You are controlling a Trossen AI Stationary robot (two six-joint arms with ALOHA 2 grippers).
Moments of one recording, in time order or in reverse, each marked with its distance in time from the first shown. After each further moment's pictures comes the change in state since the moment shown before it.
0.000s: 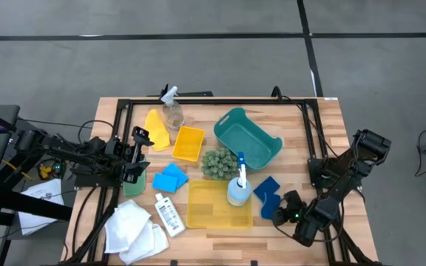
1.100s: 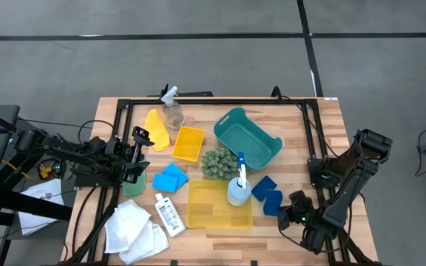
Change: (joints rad) left arm 0.000 0.000 0.000 -0.001 0.003 -0.010; right arm 0.085 -0.021 0.189 -0.406 0.147 -0.018
